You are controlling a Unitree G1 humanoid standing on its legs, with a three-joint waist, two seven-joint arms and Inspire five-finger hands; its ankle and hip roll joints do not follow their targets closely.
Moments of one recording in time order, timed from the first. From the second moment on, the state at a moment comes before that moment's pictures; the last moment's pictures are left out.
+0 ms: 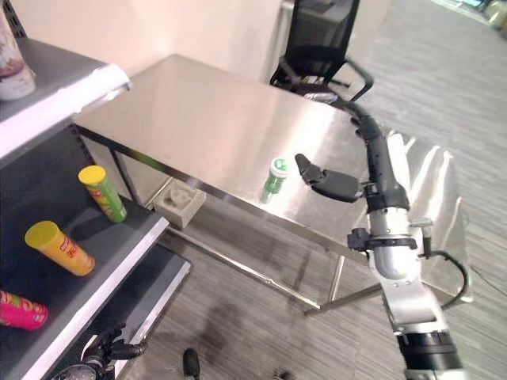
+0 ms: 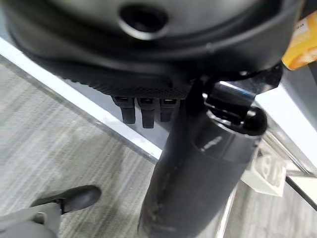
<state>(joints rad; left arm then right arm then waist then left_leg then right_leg) 0.09 0.31 -0.04 0.94 -0.23 -0.06 0.06 -0.14 -0.73 -0.09 -0.05 0.05 -0.18 -0.22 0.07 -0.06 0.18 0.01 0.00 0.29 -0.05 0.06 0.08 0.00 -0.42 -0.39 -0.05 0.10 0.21</state>
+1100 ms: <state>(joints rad) 0.19 0.23 0.00 0.94 -0.22 -0.05 0.03 -0.24 -0.71 0.13 0.30 0.14 -0.12 -0.04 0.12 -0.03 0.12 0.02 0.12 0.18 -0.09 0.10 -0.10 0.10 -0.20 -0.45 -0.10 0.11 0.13</state>
